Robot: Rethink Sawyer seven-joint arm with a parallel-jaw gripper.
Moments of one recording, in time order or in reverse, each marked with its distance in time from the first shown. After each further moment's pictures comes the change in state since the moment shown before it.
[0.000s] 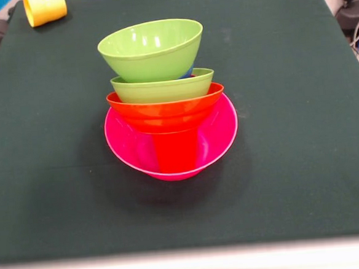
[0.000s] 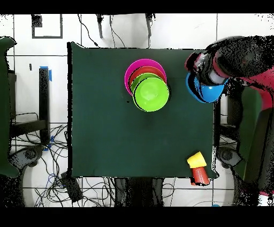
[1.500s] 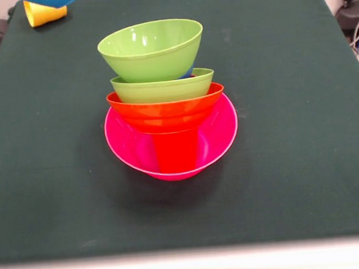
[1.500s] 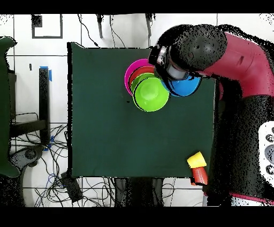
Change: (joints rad) arm 0.157 -0.085 -0.022 0.042 -0.001 -0.017 0.000
